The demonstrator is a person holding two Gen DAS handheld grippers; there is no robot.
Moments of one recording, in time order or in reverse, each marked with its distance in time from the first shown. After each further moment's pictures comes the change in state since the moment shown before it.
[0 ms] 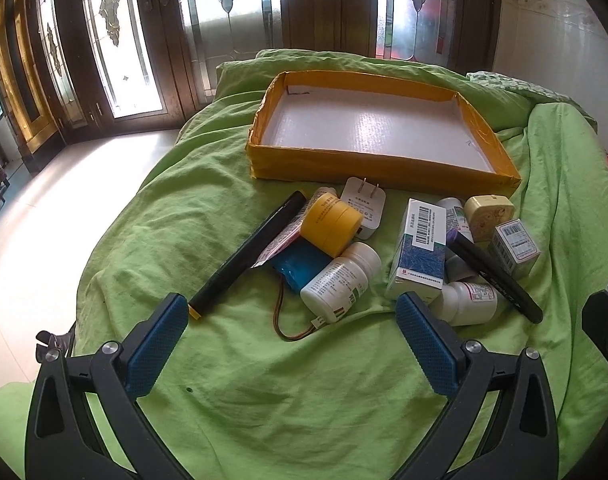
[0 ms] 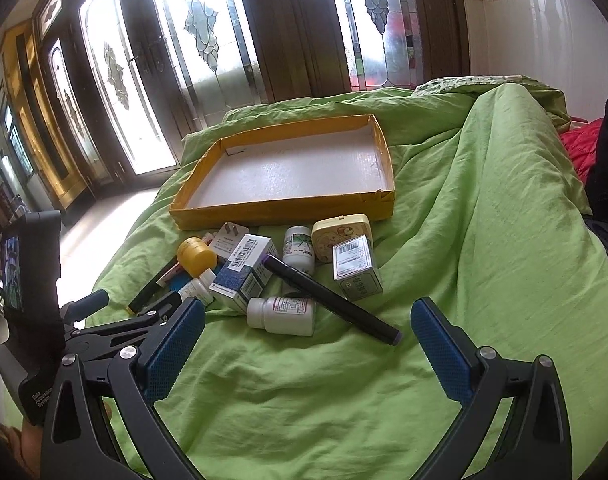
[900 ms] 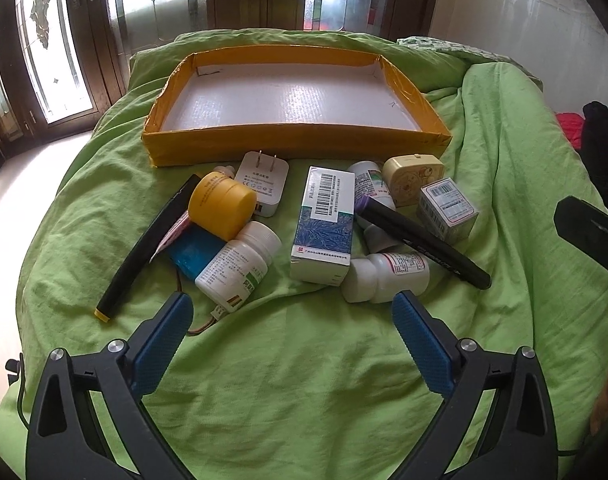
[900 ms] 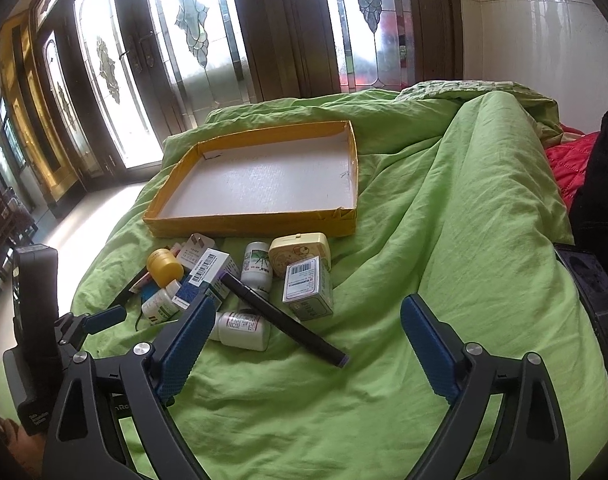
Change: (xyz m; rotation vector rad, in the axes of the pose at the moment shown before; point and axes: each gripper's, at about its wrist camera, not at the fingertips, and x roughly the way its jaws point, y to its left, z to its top) left arm 0.010 -0.043 0.000 0.123 0.086 -0.210; right arm -0.001 -0.036 0.026 -0.023 0.036 -0.019
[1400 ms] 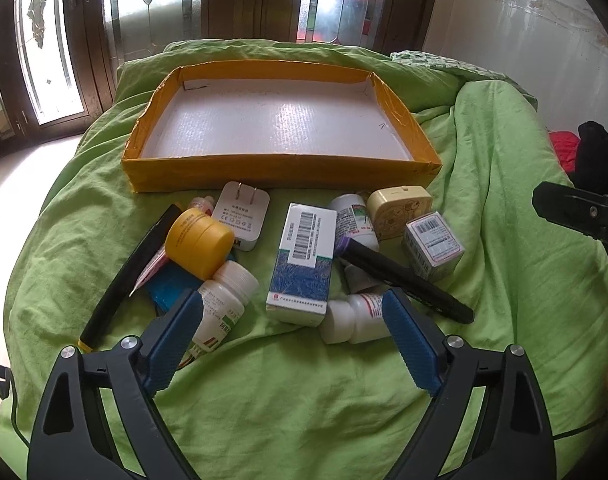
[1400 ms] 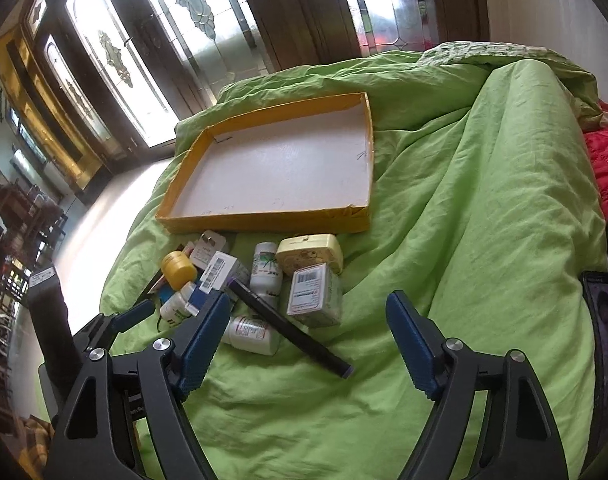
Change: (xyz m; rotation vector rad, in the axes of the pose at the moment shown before) left arm 0.007 -0.007 0.027 -0.016 -0.027 -0.050; right arm 0.024 -0.033 0.044 0.047 0.161 0.125
